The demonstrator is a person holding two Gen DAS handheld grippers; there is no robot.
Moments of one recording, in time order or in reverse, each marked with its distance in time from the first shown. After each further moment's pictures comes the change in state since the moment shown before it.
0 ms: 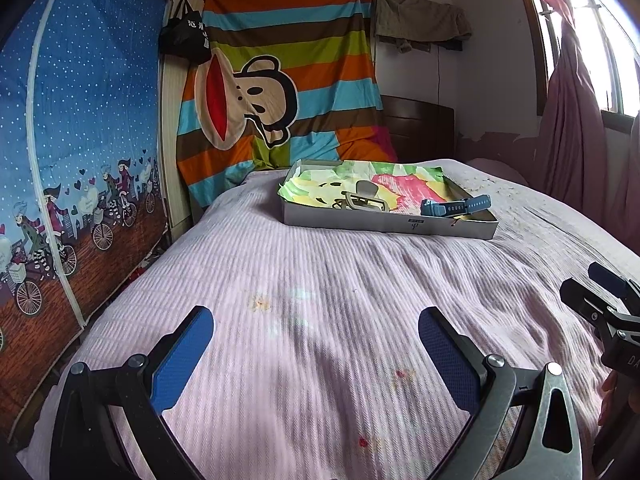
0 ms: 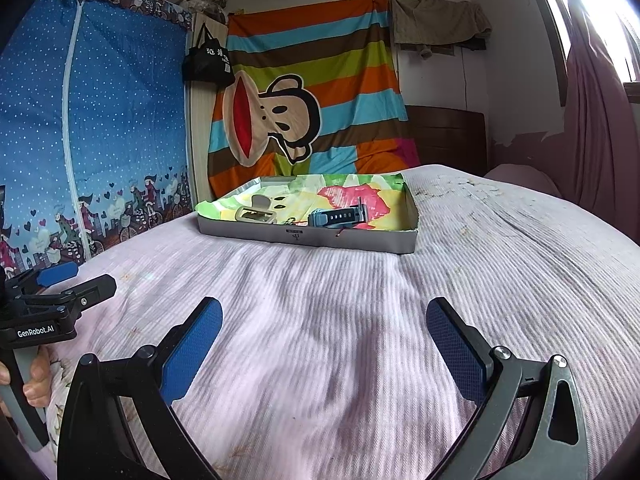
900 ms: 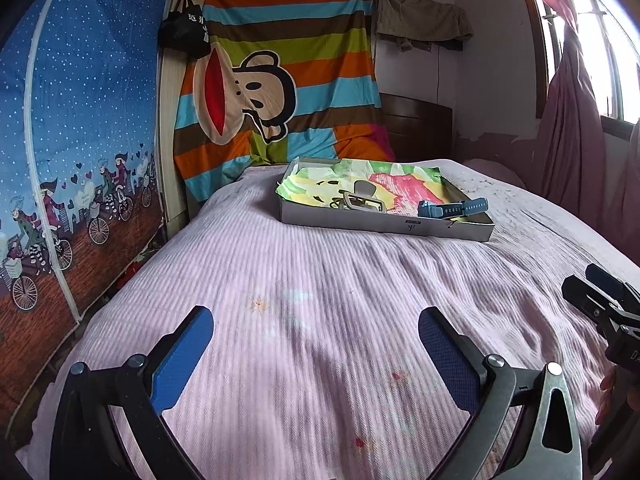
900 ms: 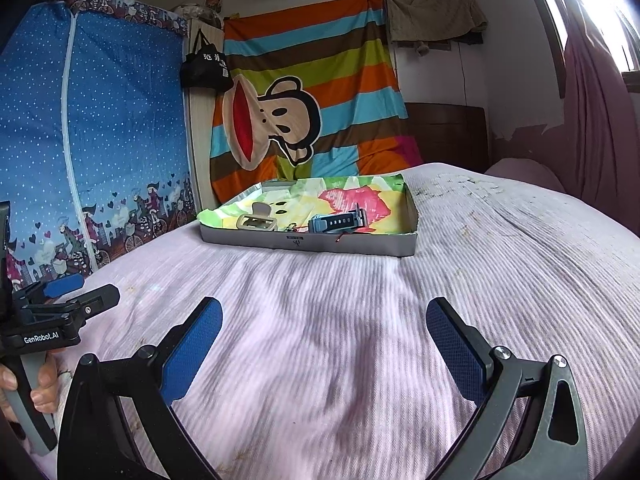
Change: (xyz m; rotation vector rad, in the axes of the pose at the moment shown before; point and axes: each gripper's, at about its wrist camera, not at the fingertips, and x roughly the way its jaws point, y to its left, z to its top) left arm -0.001 0.000 0.002 -0.007 0.007 -0.011; right arm -0.001 -0.004 0.005 0.030 0.002 0.019
